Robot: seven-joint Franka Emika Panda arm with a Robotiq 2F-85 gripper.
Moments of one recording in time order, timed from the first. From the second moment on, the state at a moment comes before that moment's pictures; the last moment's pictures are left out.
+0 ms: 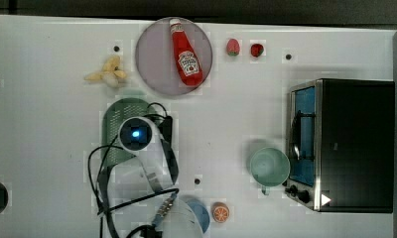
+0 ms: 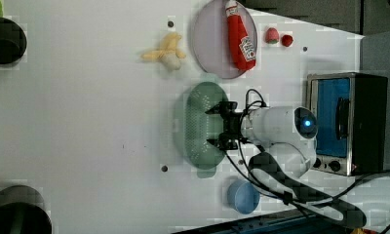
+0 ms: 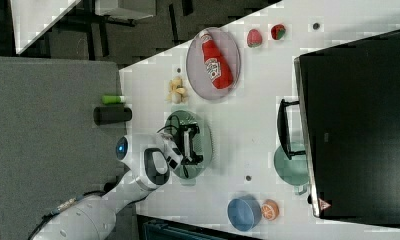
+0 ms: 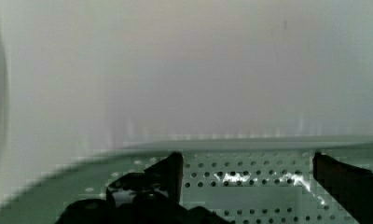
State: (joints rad) arm -0.03 0.45 0.30 -2.36 -0.17 1.16 1.22
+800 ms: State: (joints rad) arm -0.12 0.40 0.11 -2.42 -0.16 1.16 0.96
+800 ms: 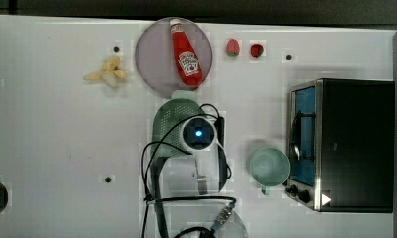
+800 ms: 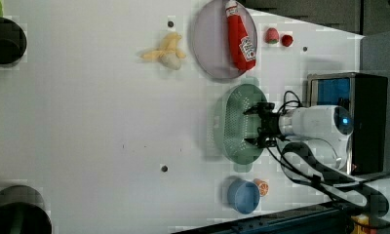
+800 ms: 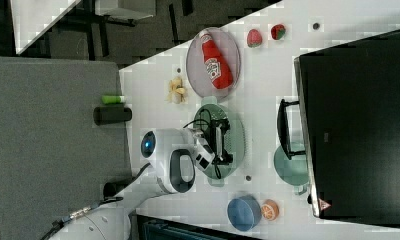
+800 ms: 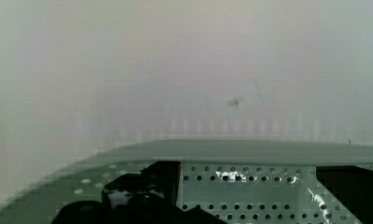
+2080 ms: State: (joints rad) arm -0.16 0.34 0.00 -2.39 -0.16 1.05 0.67
